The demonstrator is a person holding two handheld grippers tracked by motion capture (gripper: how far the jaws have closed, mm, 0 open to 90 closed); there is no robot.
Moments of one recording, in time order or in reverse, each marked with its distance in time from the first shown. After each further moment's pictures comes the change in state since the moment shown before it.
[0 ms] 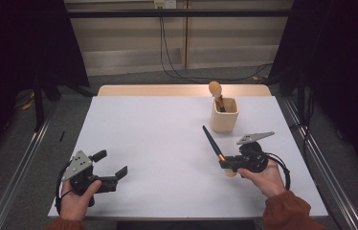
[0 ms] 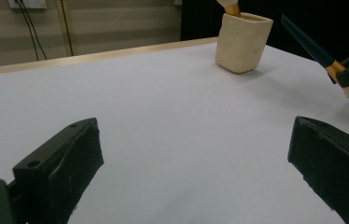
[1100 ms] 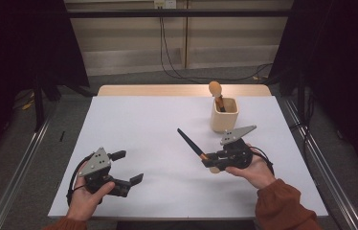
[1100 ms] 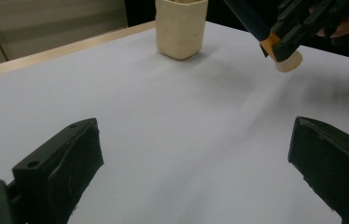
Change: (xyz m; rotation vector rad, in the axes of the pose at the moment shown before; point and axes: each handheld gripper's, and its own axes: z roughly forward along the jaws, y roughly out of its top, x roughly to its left) left arm -0.030 0.023 0.024 0.098 -0.216 0.115; right arm 0.028 0.035 0.016 -0.016 0.185 -0.283
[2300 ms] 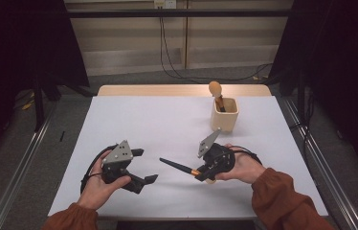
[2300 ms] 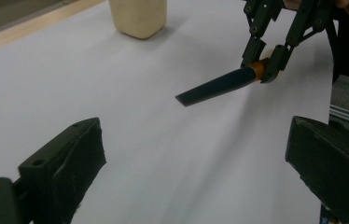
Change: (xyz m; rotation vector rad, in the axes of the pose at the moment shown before) left arm -0.007 0.029 0.035 0.174 -0.132 0.080; right arm 0.017 0.022 0.037 0.361 0.134 -0.196
